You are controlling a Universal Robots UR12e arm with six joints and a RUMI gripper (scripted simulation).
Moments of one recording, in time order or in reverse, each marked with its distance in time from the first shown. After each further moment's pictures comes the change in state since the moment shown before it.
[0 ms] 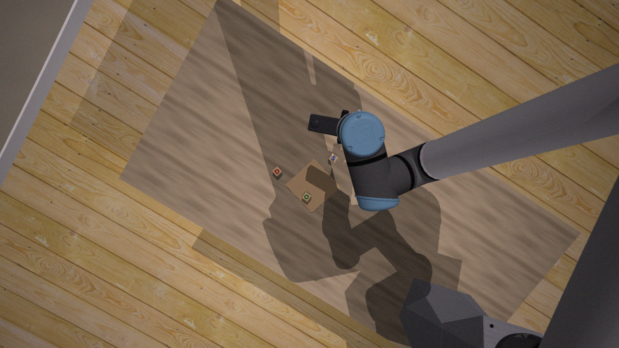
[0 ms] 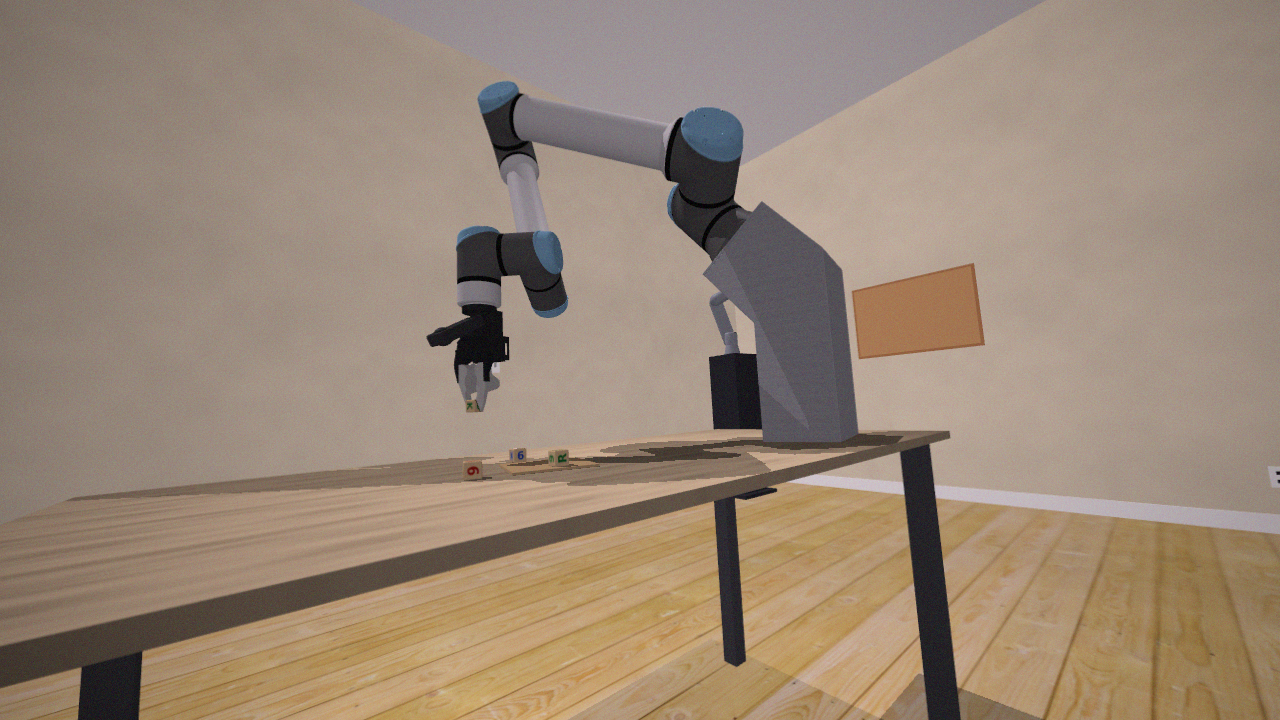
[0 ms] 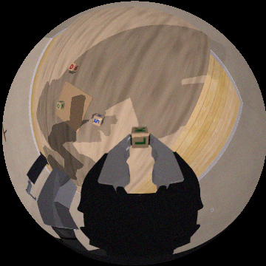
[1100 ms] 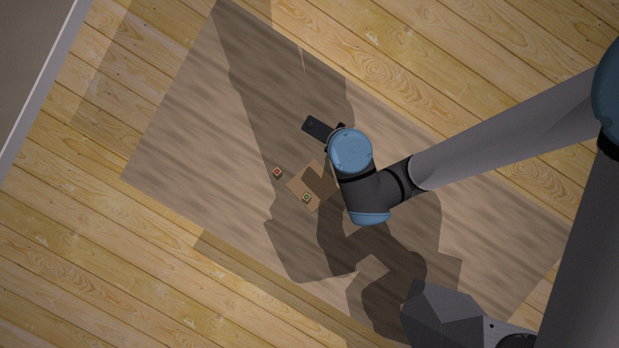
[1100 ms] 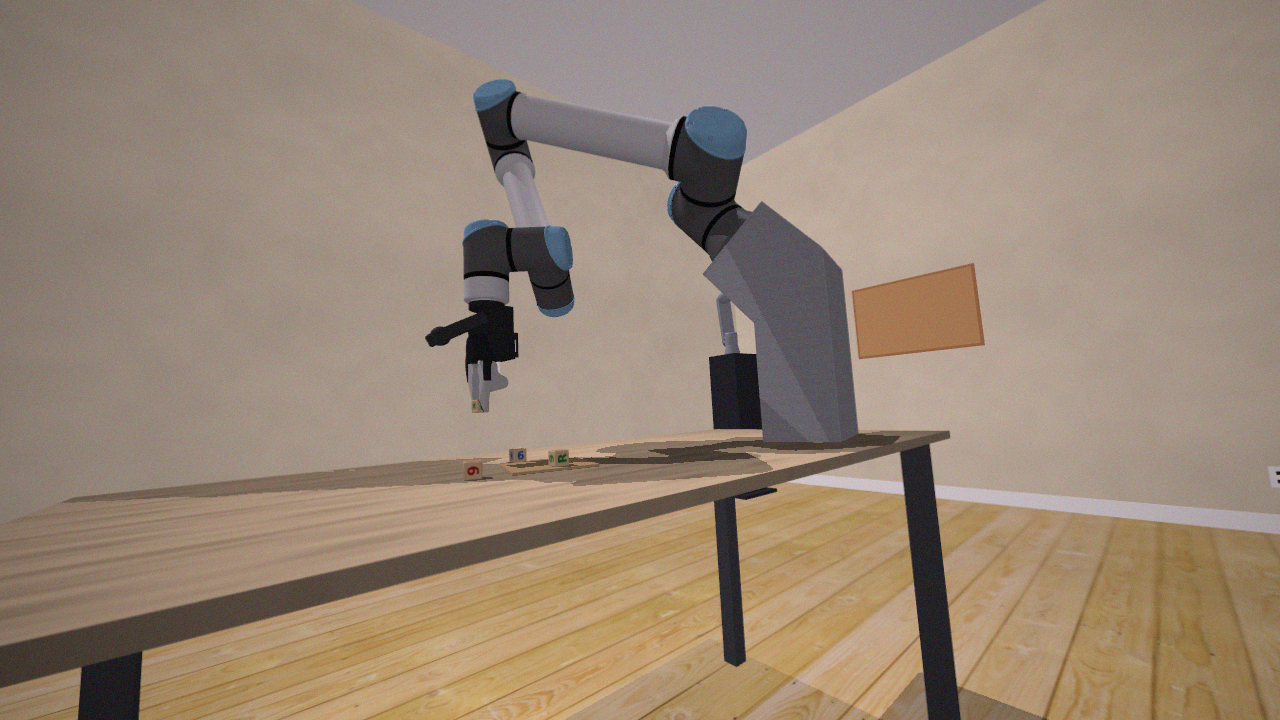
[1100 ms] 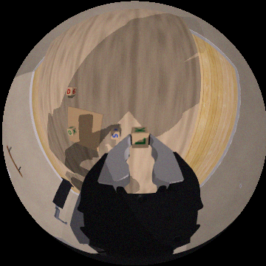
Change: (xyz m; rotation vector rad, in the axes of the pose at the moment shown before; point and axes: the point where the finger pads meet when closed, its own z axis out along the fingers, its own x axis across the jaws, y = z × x) arm -0.036 -0.019 0.002 0.004 -0.005 0.347
